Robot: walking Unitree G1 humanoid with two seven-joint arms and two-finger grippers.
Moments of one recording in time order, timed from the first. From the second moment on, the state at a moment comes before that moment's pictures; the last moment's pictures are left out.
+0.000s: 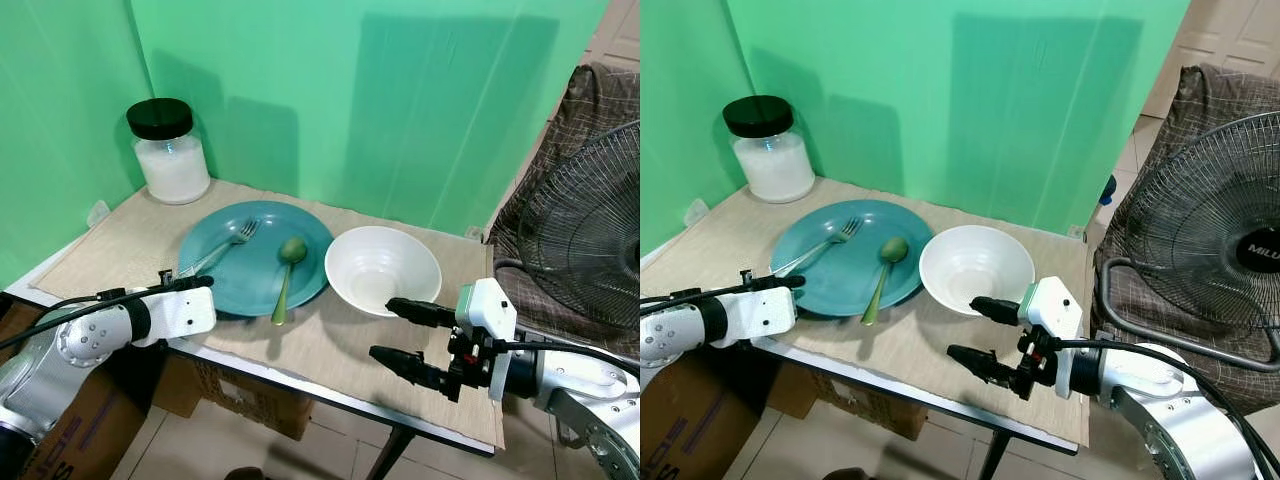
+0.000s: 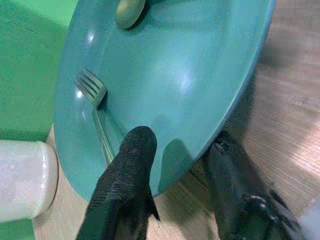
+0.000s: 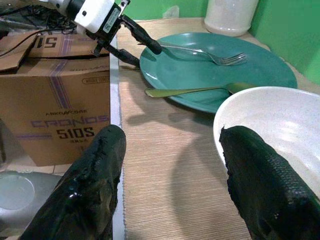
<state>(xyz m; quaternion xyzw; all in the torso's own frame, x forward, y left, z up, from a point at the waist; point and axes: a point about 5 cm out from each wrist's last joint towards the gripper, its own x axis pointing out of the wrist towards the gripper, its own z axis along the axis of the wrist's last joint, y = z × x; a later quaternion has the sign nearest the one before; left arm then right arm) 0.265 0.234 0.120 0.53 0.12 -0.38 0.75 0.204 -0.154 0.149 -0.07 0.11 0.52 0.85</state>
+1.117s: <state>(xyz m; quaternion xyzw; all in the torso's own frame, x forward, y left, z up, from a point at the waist) 0.275 0.234 0.137 0.53 0.07 -0.37 0.76 0.205 -0.155 0.145 -0.07 0.11 0.52 0.85</state>
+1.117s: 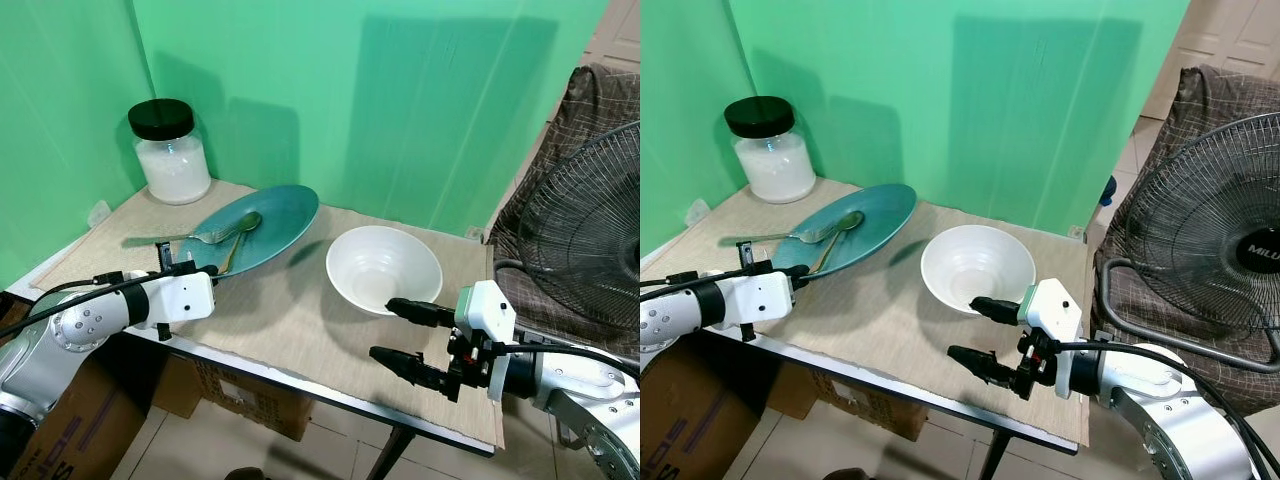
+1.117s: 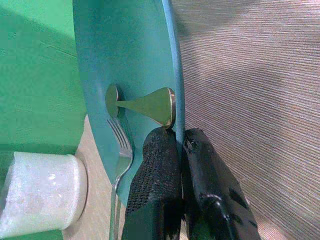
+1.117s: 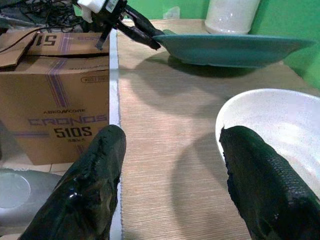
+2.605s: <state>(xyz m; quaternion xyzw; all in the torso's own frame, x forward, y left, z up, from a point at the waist) 0.310 0.189 0.170 0.27 -0.01 -0.24 0.93 0.208 -0.165 0.142 -0.12 0.12 0.49 0.85</state>
